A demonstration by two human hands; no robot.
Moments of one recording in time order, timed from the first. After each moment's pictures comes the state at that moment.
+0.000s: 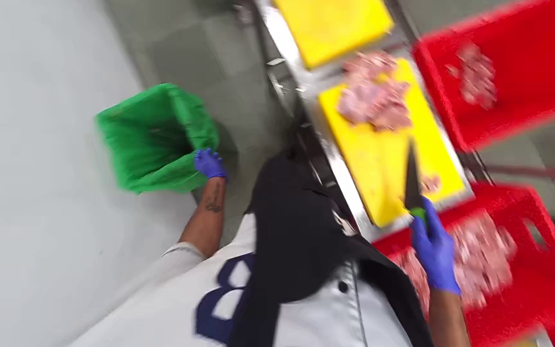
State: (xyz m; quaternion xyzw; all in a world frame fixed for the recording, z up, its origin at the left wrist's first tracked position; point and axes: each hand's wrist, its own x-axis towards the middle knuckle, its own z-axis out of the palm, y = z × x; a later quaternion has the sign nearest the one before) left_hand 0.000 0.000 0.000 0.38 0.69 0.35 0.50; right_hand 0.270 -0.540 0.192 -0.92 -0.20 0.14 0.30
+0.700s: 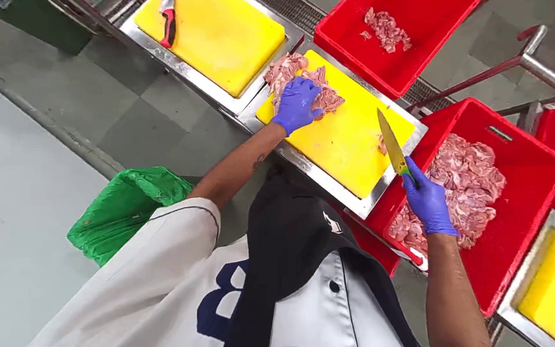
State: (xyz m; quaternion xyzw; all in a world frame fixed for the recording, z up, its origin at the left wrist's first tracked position) left_hand 0.396 -0.152 0.164 0.98 -0.10 0.05 0.16; right_hand 0.269 -0.569 0.181 -0.96 -0.05 0.08 0.25
